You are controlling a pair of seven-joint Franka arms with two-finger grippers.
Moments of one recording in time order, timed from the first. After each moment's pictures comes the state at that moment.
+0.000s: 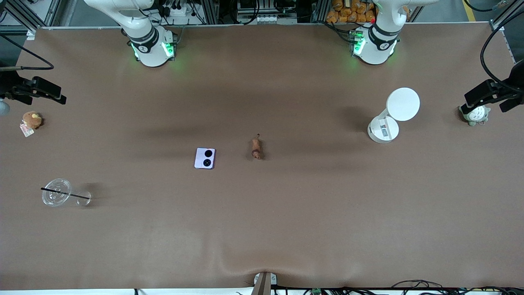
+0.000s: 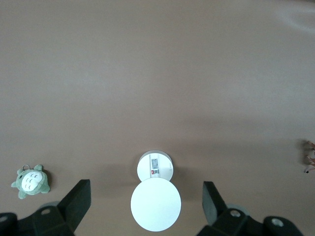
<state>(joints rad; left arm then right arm) -0.02 0.02 0.00 -1.48 -0.02 1.57 -0.08 -0.03 -0.04 -0.05 -1.62 0.04 1.47 -0.05</state>
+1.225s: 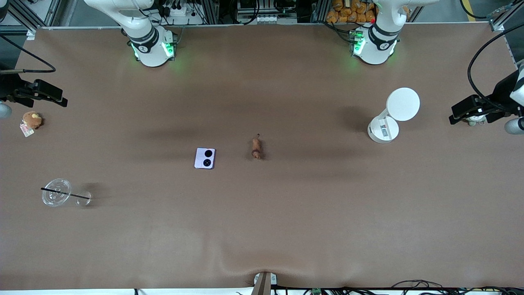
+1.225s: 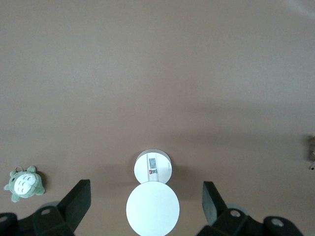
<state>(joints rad) -0.03 0.08 0.00 -1.48 -0.02 1.59 -0.08 -0.03 -0.03 -0.05 -1.62 0.04 1.49 -0.05</state>
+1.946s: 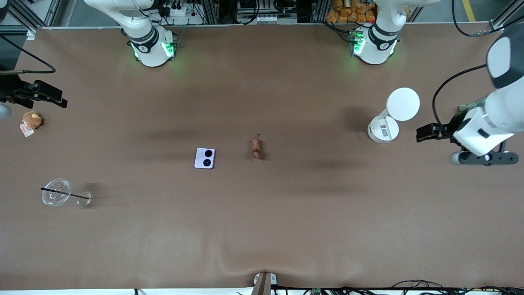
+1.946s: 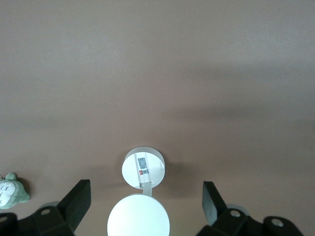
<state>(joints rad) -0.10 0.24 -0.01 -1.48 -0.01 1.61 -0.08 -0.03 -0.03 -0.05 -1.62 0.04 1.50 -0.05</state>
